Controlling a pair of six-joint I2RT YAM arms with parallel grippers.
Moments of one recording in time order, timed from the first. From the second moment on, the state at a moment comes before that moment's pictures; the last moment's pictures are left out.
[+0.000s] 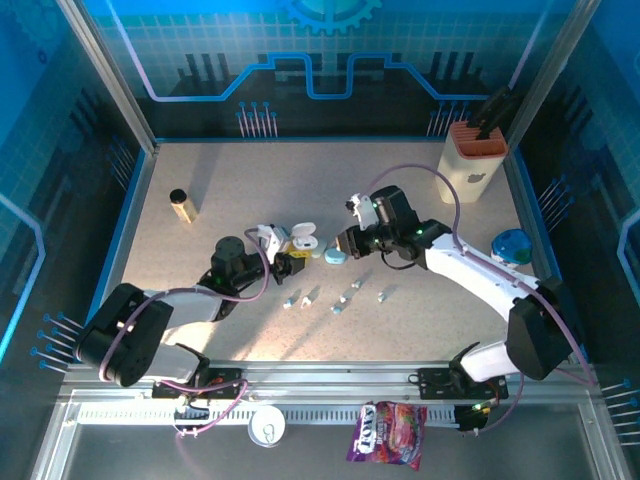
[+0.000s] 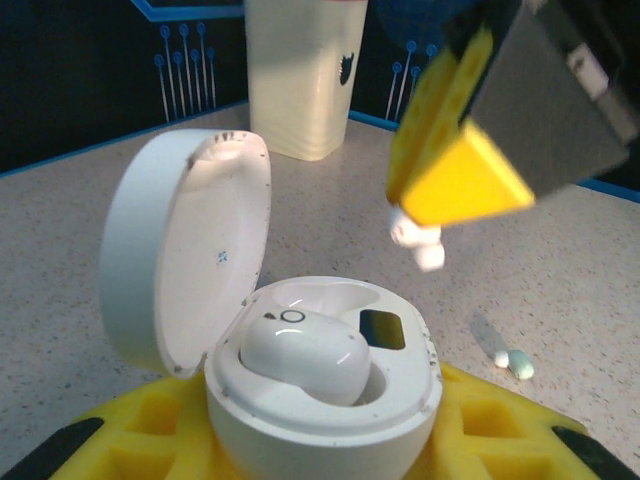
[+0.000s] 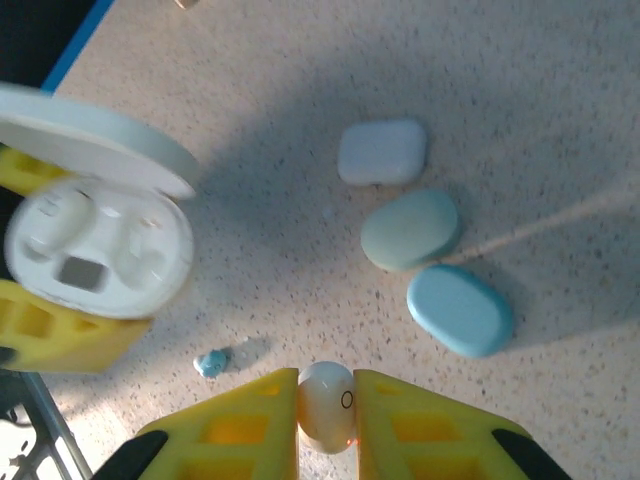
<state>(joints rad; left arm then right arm) -0.40 1.39 0.34 0.89 0.58 -0.01 0.58 1.42 1.04 -0.38 -0.34 0.24</state>
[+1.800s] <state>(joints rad) -0.40 1.42 0.36 0.88 0.67 -0.03 0.68 1.55 1.17 -0.37 -0.38 0.23</state>
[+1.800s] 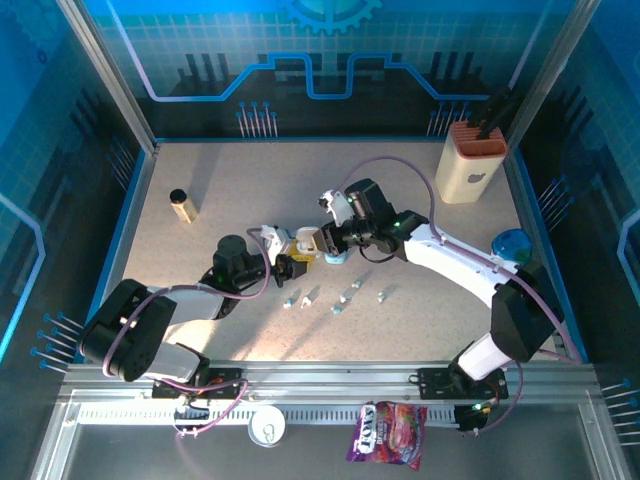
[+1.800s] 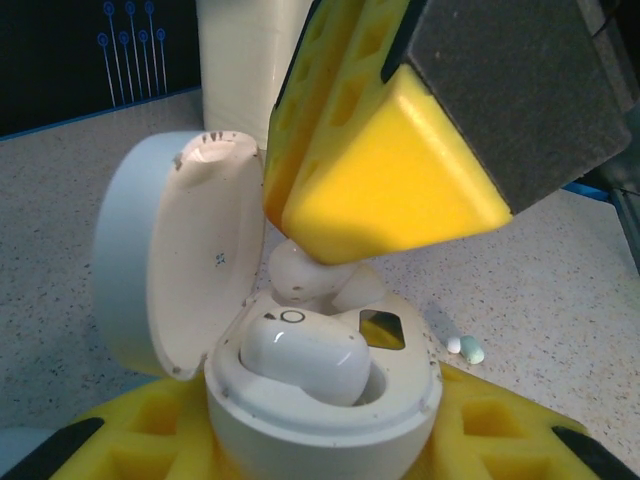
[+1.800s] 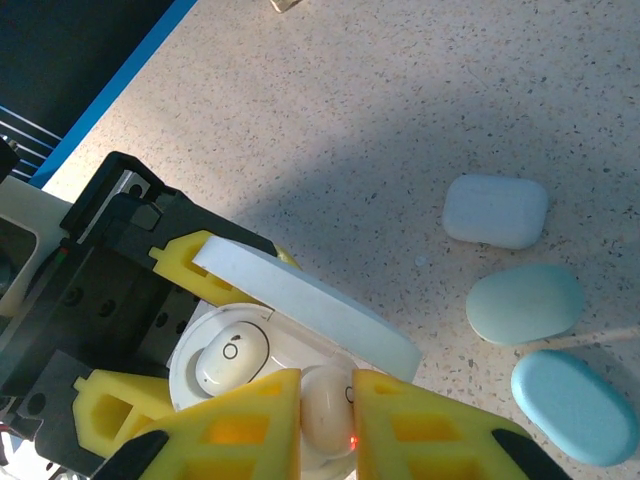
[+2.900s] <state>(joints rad) -0.40 1.42 0.36 0.90 0.67 -0.08 0.69 1.54 1.17 -0.36 -0.37 0.22</state>
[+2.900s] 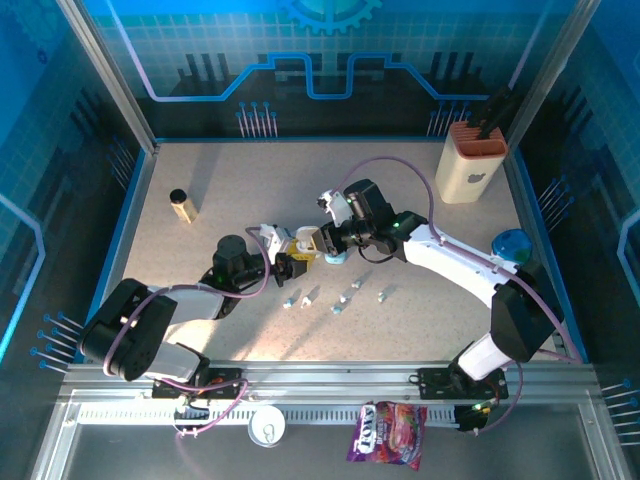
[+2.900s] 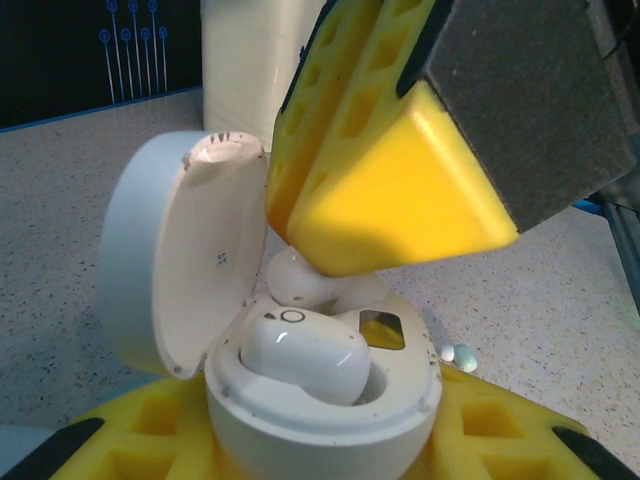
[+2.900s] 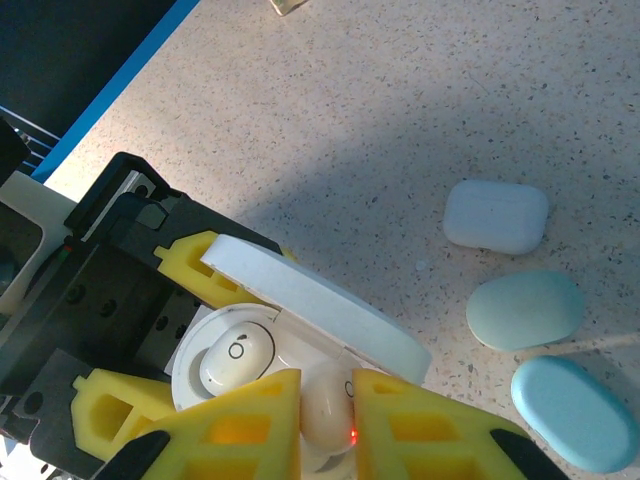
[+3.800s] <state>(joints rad) -0.40 1.41 0.36 0.94 0.70 -0.12 0.69 1.45 1.01 -0.12 -0.34 0.20</state>
